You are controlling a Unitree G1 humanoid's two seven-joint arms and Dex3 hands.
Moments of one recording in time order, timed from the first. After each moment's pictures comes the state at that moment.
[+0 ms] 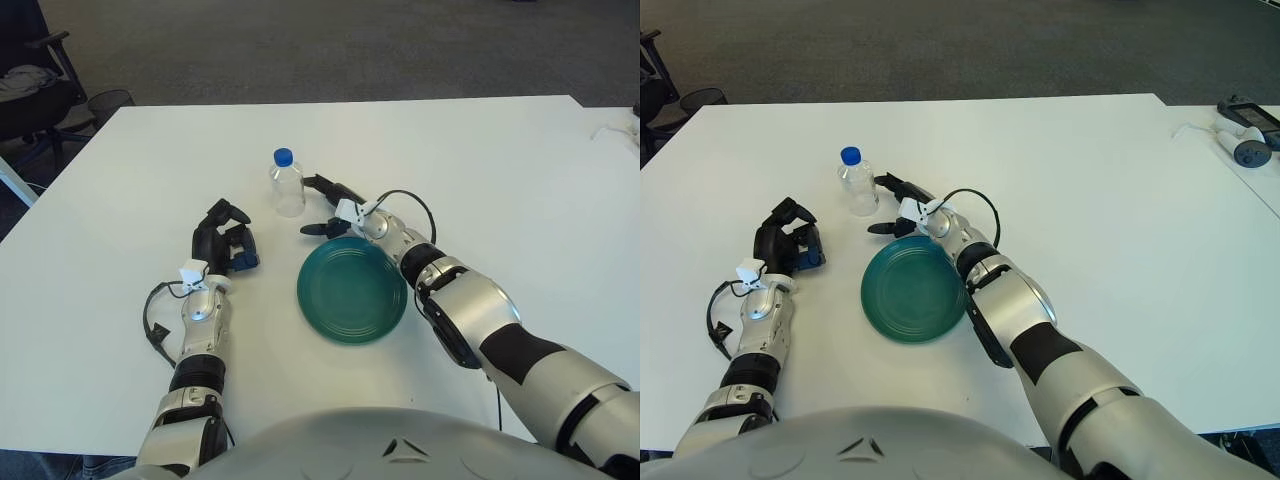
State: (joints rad) left arm -0.12 0.03 0.22 0.61 -0.13 -0.46 -0.07; right arm -0.89 0.13 0.35 1.35 -0.44 -0.45 0.01
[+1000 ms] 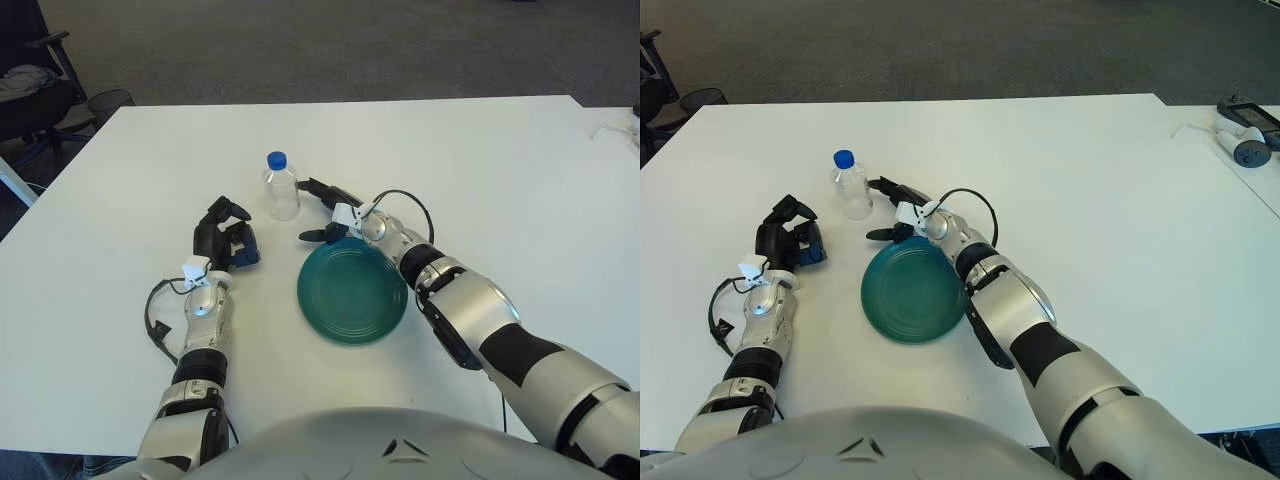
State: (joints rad) left arm -0.15 0.03 0.22 0.66 -0.12 -0.47 -0.04; right arm -0.89 0.13 0.41 1.35 -0.44 -0.49 0.02
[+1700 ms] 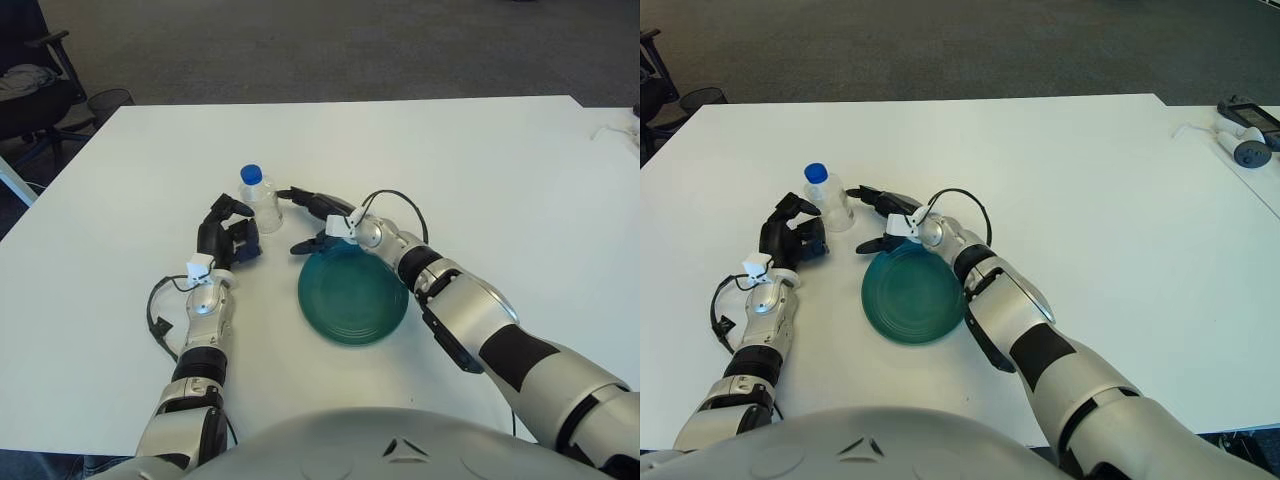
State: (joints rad) left arm -0.16 0.05 0.19 0.68 -0.10 -0.53 -0.05; right arm -0.88 0.13 0.52 1.34 -0.45 -0.63 0.04
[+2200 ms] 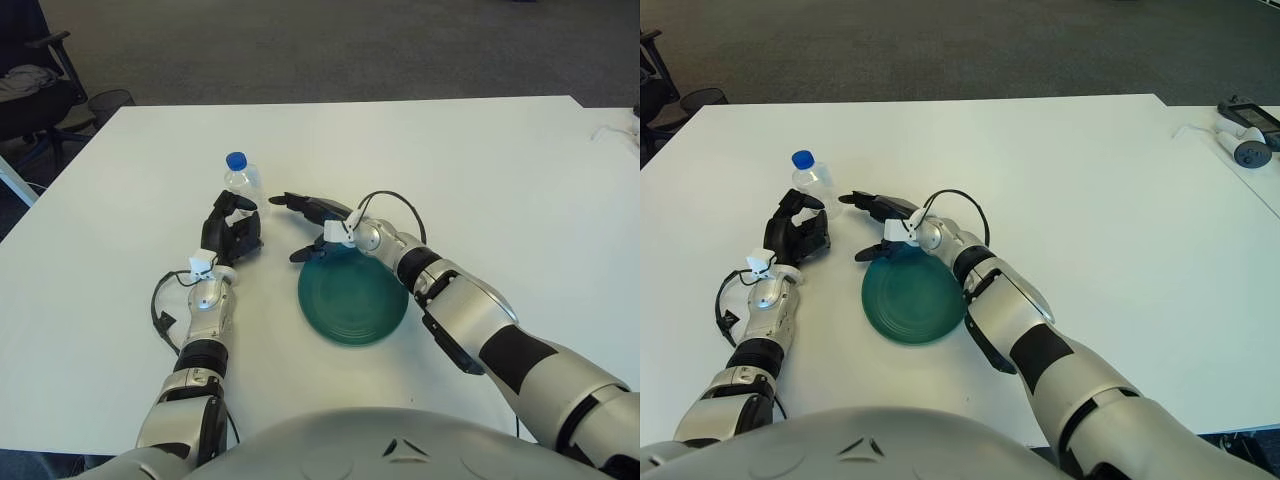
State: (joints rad) left arm -0.21 0.06 0.19 0.77 -0.11 -0.64 -0.08; right arm -0.88 0.13 0.56 1.33 -0.45 -0.67 0.05
